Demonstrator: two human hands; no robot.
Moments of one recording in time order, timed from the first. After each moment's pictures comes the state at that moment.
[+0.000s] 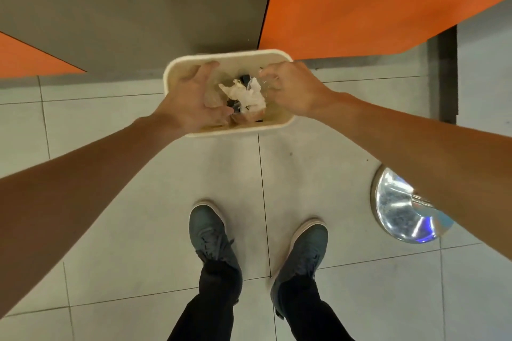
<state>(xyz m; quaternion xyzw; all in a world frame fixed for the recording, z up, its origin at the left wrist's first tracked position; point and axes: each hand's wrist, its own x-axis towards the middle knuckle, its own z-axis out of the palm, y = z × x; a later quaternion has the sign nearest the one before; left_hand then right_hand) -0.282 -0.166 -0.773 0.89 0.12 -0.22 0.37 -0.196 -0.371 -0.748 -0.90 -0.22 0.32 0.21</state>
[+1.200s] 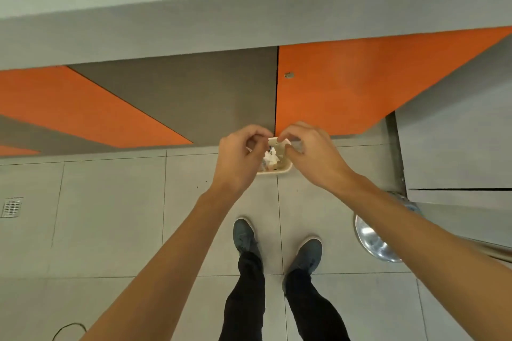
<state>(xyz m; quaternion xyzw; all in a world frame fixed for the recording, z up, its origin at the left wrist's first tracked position) -0.334 -0.259 -0.309 0.83 0.20 -0.01 0.53 -0.266 -0.408 -0.332 -0.87 -0.22 0.21 0.38</state>
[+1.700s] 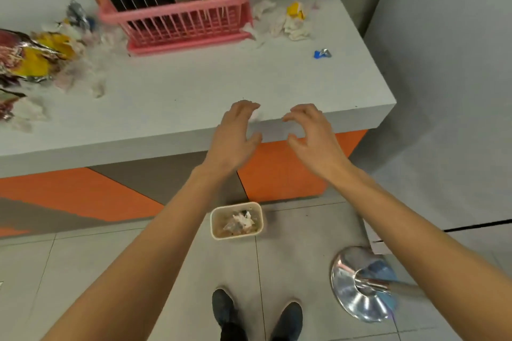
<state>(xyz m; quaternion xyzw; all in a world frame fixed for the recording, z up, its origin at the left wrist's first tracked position) -0.201 -0.322 -0.140 0.95 0.00 0.06 0.31 -0.165 -0.510 -0.146 -0.90 -0.23 0.02 0.37</state>
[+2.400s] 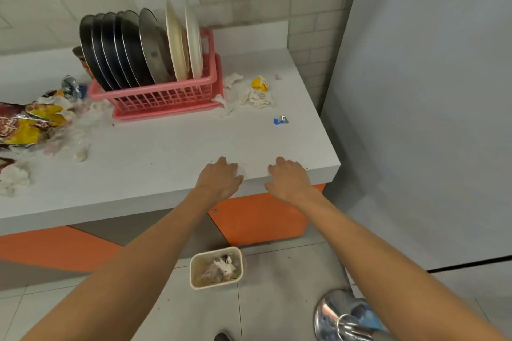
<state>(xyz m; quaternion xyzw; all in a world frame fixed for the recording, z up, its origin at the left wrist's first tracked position) -0.126 -0.355 -0.115 0.98 0.04 -0.17 0.03 -0.089 -0.538 -0.125 -0.96 -0.24 0.14 0.04</state>
